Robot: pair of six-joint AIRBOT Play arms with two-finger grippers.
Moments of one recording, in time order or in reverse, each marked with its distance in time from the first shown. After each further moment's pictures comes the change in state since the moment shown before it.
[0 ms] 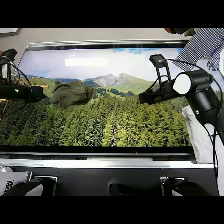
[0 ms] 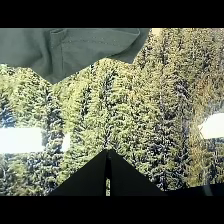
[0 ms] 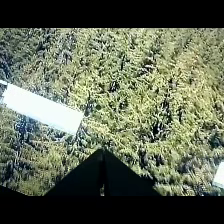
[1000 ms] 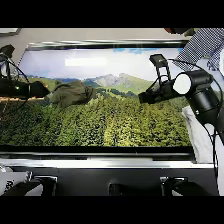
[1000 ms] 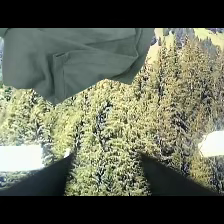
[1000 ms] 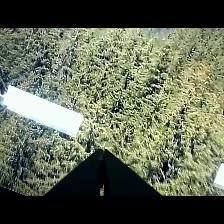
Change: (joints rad) left arm 0.000 -0.013 0.000 0.004 0.092 -0.001; right arm 0.000 0.000 0.000 0.001 -0.003 0.000
